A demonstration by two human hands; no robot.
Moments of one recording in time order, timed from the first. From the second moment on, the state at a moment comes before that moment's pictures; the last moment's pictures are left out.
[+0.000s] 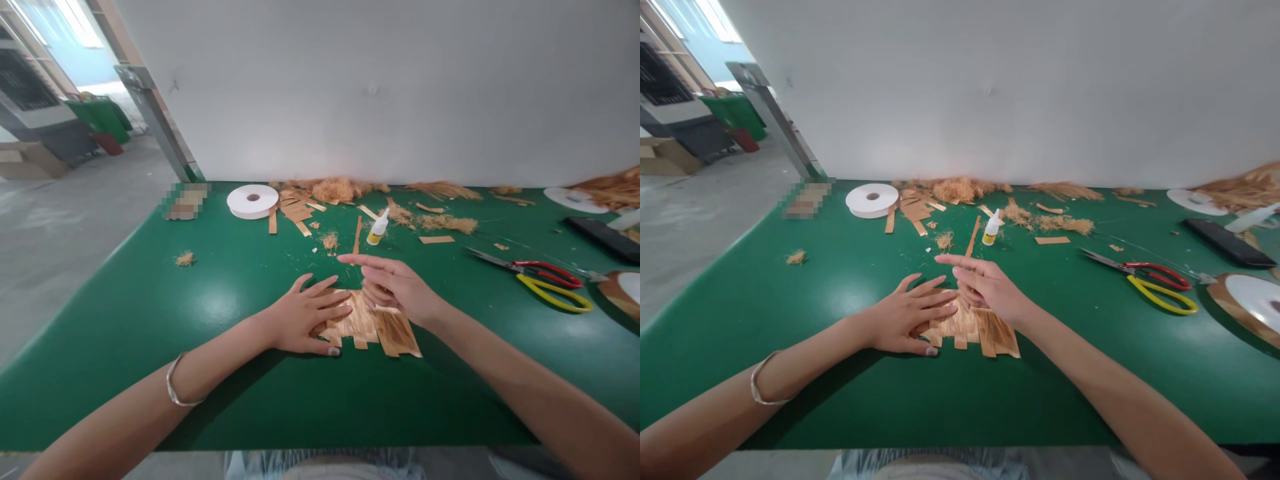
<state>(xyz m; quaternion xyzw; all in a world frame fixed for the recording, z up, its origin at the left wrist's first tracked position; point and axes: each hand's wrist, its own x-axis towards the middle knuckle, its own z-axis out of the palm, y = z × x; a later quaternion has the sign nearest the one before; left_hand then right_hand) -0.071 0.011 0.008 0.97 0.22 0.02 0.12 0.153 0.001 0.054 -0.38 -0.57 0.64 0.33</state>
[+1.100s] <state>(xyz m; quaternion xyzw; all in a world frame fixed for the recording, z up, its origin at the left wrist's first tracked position) -0.072 0.011 0.010 0.96 0.24 0.01 0.13 0.176 0.010 0.046 -0.53 -0.78 0.25 0.22</state>
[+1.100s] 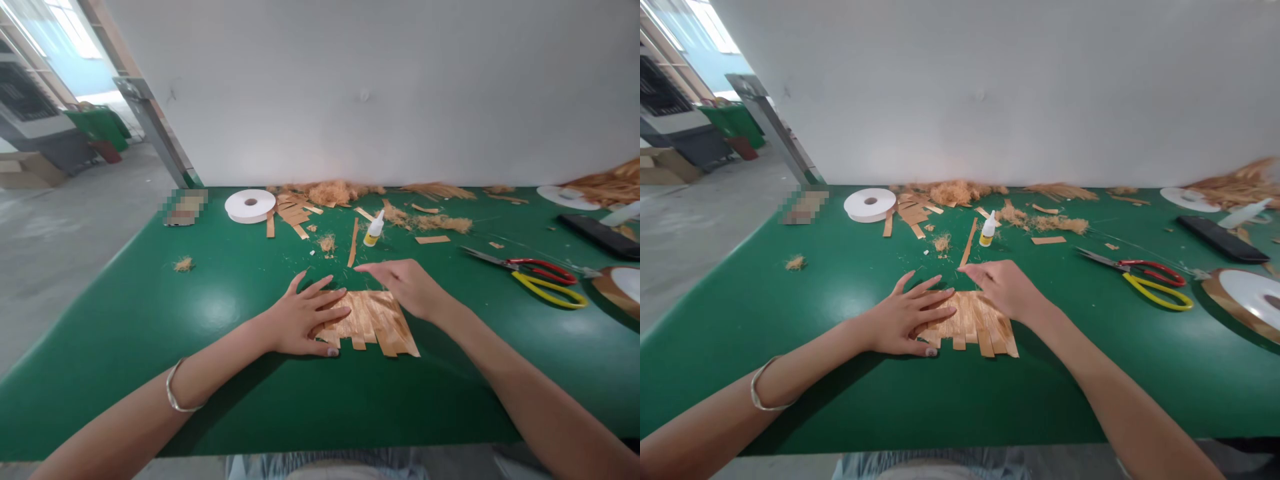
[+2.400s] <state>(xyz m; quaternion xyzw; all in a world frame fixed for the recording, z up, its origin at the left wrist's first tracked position) -0.071 0.010 0.013 0.97 0.23 0.01 0.12 0.194 0.005 0.054 -0.34 -0.73 0.52 0.29</state>
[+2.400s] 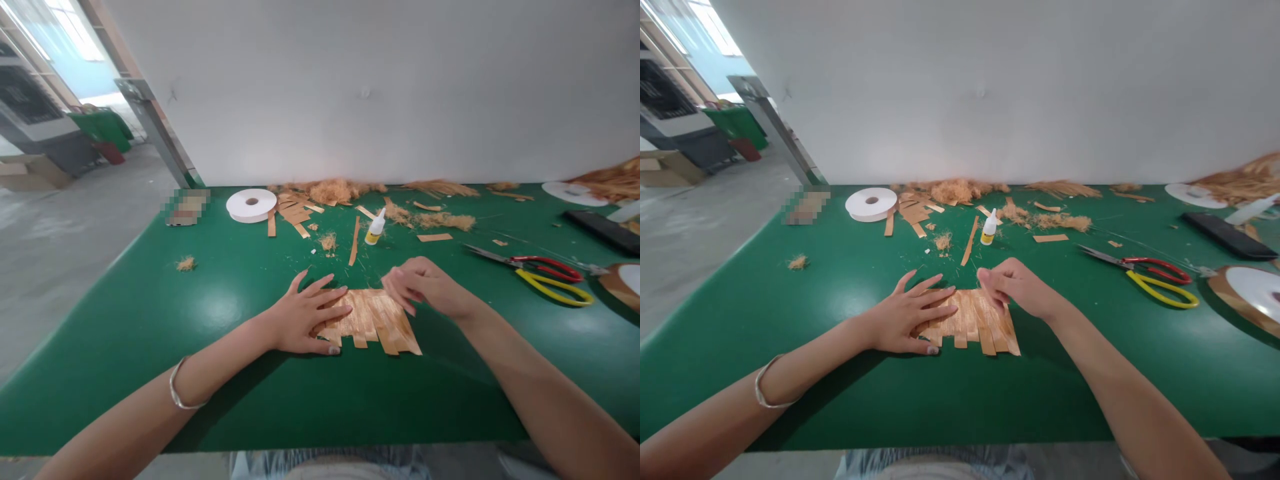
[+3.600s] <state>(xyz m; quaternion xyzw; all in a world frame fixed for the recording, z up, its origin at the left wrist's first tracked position) -0.071 0.011 0.014 0.96 0.24 0.01 0.15 0.193 0.014 0.051 -0.47 -0.82 0.23 0.23</state>
